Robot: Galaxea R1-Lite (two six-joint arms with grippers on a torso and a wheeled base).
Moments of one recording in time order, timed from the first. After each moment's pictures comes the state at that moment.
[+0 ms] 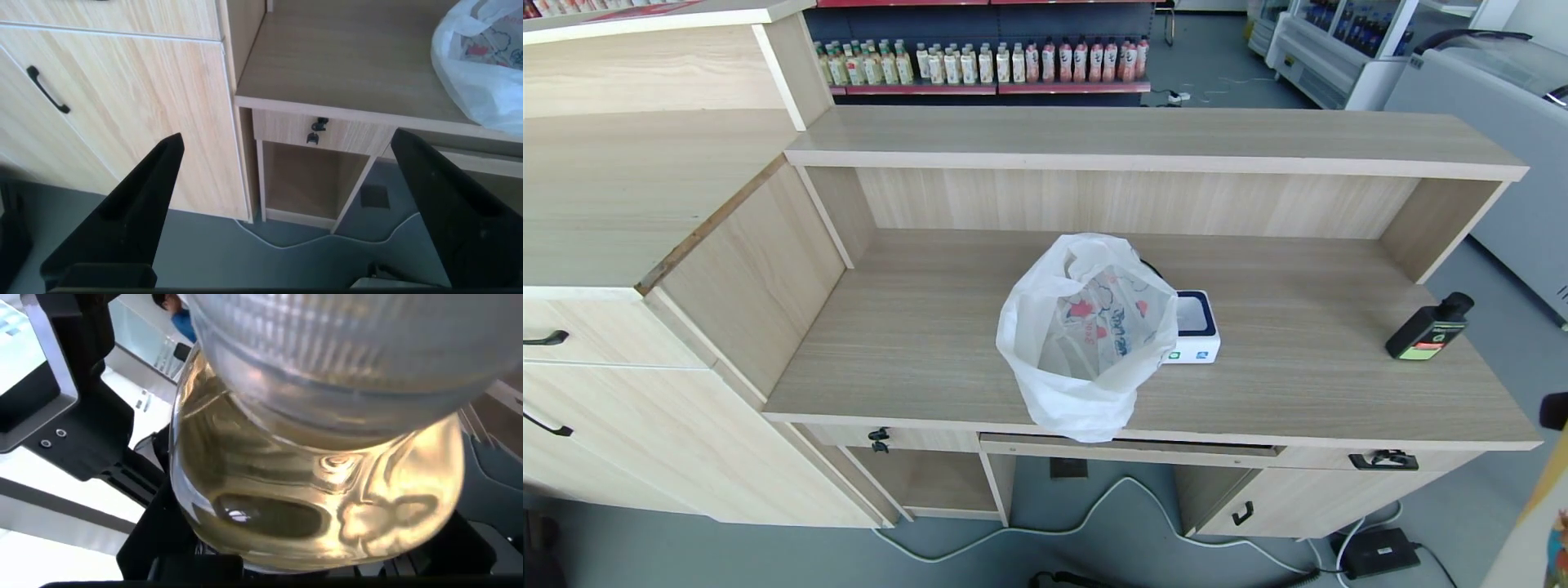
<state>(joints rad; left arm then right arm) 0.00 0.00 0.00 -0.05 0.13 0.00 0.20 0.93 -0.77 -0.15 1.22 0.41</state>
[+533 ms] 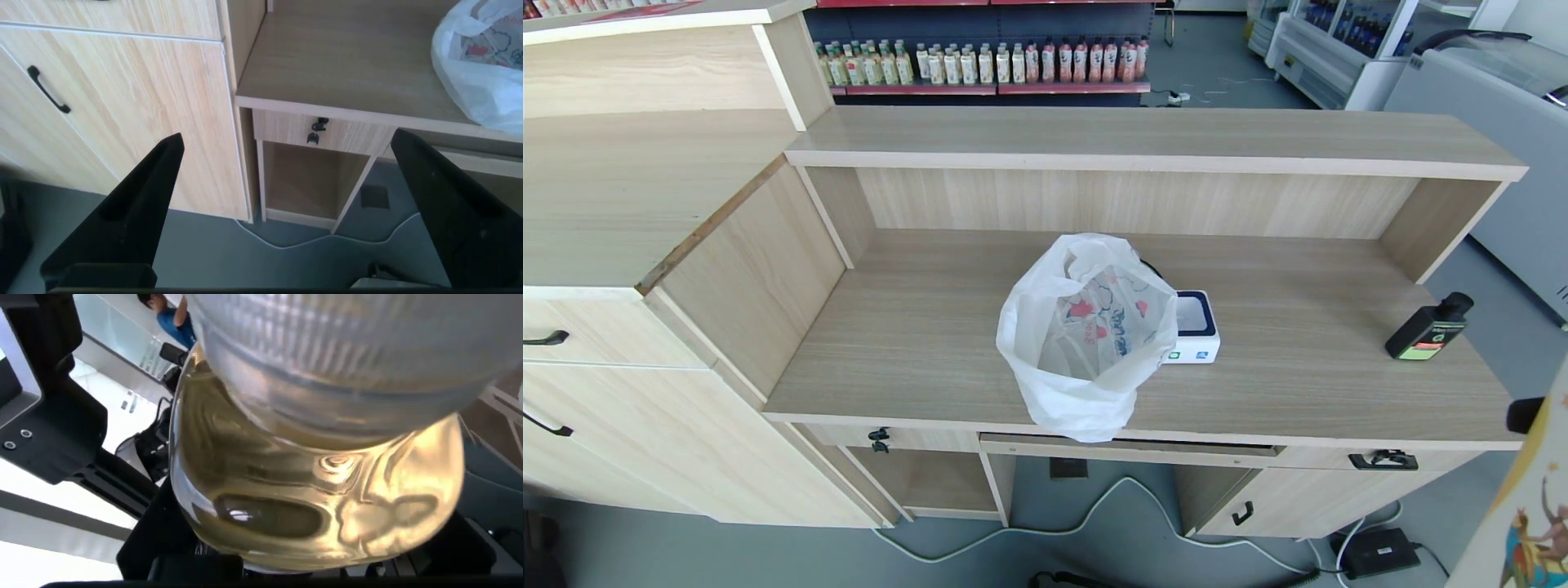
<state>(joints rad) 0.00 0.00 0.00 -0.05 0.13 0.00 0.20 0.95 -0.74 -0.15 1.19 0.36</state>
